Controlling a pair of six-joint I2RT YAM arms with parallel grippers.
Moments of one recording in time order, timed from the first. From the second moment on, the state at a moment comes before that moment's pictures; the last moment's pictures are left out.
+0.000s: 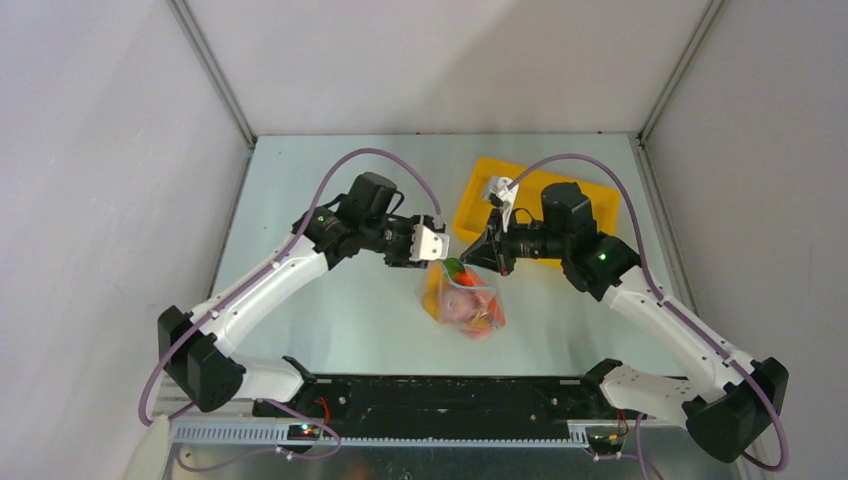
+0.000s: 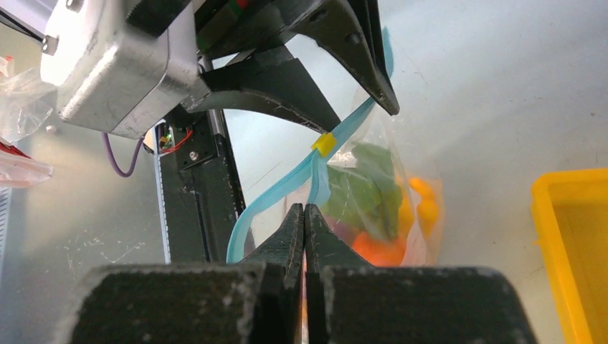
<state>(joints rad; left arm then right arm) -0.68 1.33 1.24 -0.71 0.53 1.00 0.61 1.08 1.04 -0.33 -0.70 0.02</state>
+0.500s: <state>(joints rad) -0.69 1.20 1.20 -0.67 0.58 0.91 0.58 0.93 0.97 -0.38 -0.63 -0.10</state>
